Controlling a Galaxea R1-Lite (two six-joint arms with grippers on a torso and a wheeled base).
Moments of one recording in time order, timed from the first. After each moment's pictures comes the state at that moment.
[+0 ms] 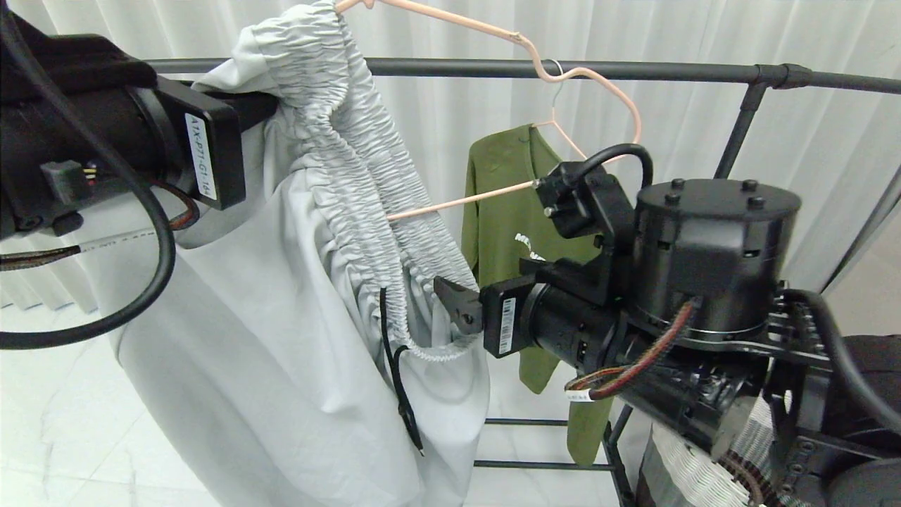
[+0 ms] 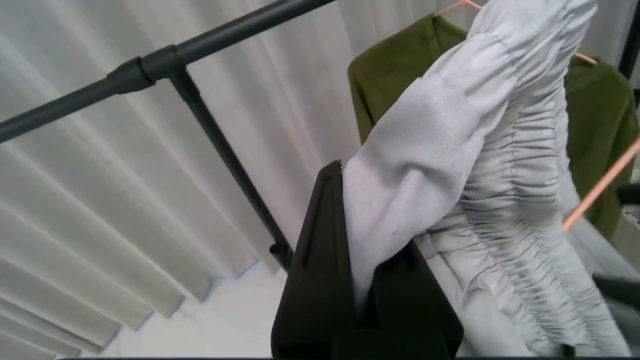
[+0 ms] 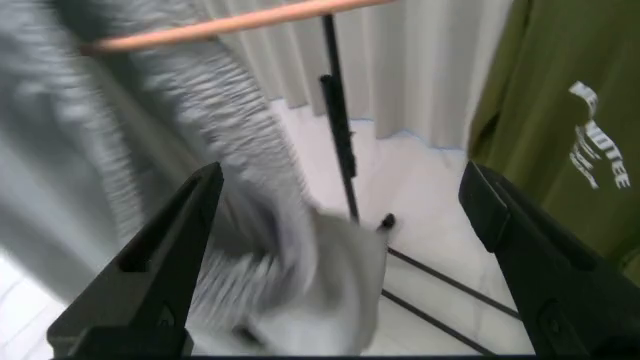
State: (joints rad) left arm -0.64 1.28 -1.15 -0.16 0.32 0.40; right arm 1.09 1.74 -1.06 -0.56 -0.37 0.24
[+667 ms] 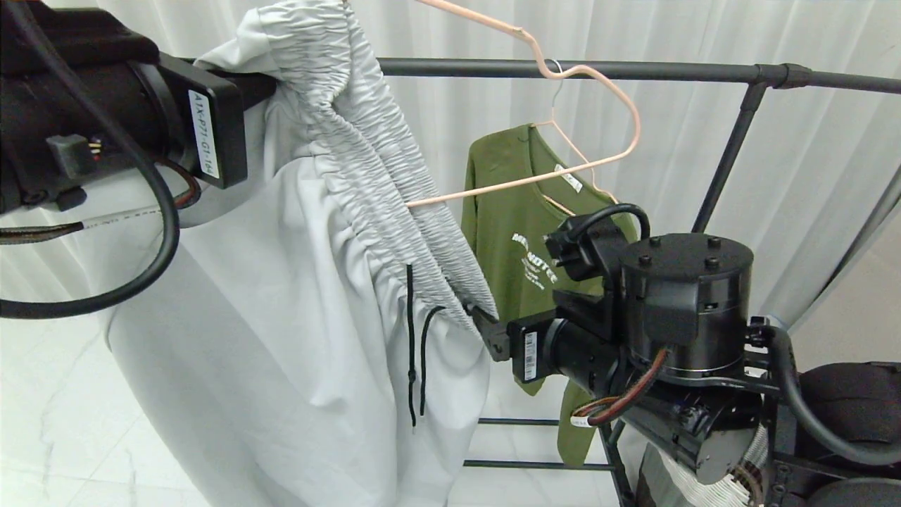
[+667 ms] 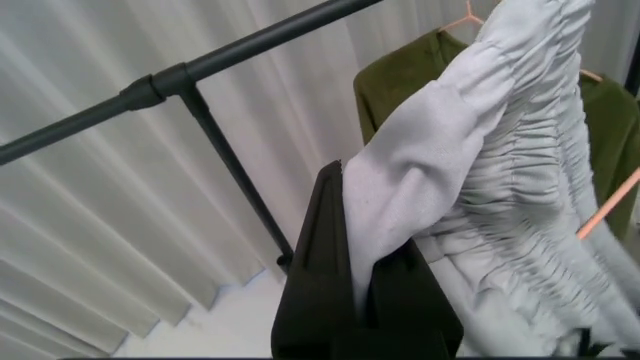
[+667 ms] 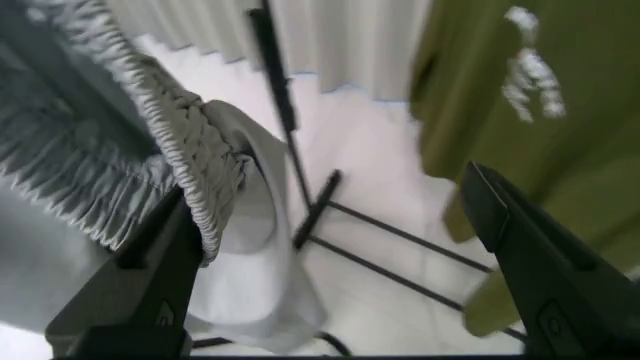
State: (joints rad) left arm -0.62 1.30 -1.19 -0.16 0.32 0.45; right arm 1.04 1.73 -0.94 -0.56 -0.48 0.24
